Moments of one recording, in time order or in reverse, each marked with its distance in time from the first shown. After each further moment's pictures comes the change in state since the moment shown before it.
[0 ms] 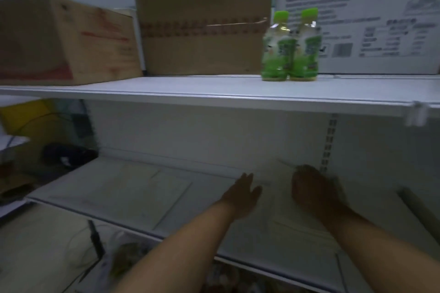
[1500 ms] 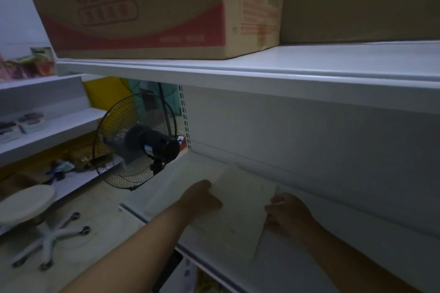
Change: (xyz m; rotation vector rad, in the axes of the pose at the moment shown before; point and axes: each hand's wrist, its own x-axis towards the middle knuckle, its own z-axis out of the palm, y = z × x) left_hand 0.022 -0.388 -0.241 -0.177 0.185 -0.565; right_hand 0.143 -0.363 0.224 0.986 -0.486 0.405
